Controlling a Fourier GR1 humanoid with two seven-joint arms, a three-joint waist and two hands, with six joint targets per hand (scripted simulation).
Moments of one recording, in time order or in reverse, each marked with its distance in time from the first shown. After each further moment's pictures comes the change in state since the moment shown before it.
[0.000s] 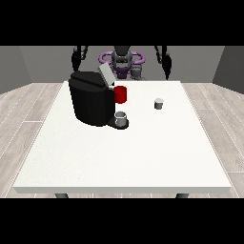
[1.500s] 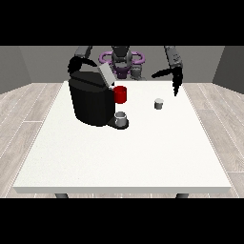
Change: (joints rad) left arm -0.361 0.259 0.170 0.396 -0.008 -0.196 -0.067; right arm -0.114 0.090 0.013 -0.017 0.000 -0.135 -0.107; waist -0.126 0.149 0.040
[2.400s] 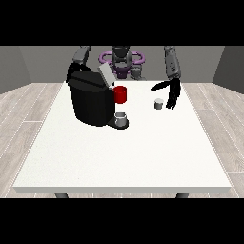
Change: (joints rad) left arm -0.157 0.007 -0.072 0.327 -0.207 0.059 -0.060; right arm -0.108 -0.035 -0.041 0.133 0.019 -0.028 0.050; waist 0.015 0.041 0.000
